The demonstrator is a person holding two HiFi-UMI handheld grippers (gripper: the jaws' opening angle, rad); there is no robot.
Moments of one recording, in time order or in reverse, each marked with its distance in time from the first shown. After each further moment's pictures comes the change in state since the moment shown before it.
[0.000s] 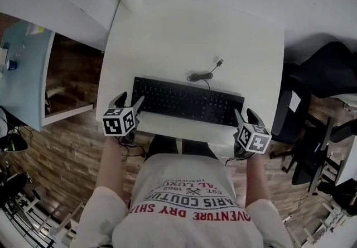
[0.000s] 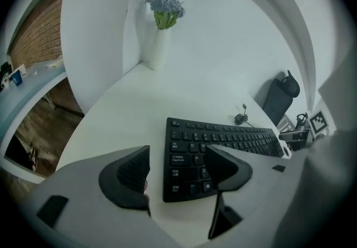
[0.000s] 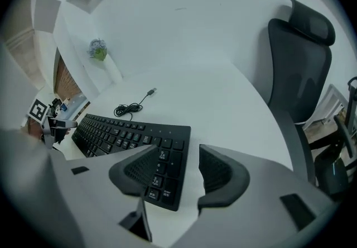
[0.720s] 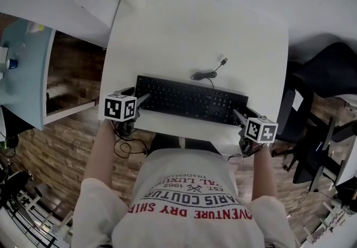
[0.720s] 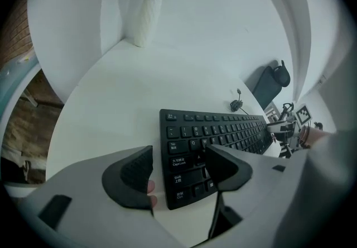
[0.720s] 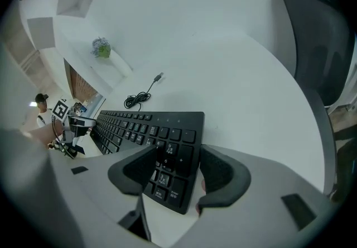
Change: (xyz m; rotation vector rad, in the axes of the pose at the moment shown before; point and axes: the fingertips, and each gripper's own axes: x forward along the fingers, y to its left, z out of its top) left arm 0.026 -0.004 -0.008 0.066 0.236 -0.132; right arm 0.026 0.013 -0.021 0.058 0.163 0.222
